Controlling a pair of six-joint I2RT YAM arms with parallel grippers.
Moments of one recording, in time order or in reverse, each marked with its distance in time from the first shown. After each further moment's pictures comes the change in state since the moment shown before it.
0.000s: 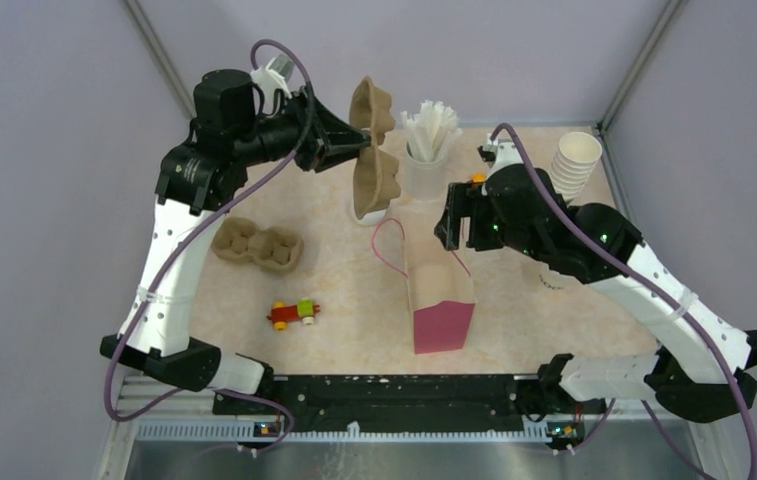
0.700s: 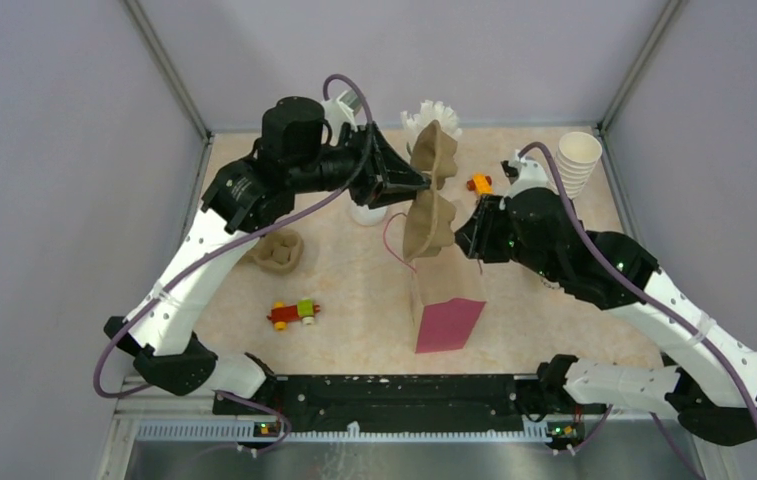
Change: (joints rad) left arm -0.353 -0.005 -0.082 0.058 -0.143 -0.131; right arm 0.004 -0.154 -0.211 0.140 0.027 0.082
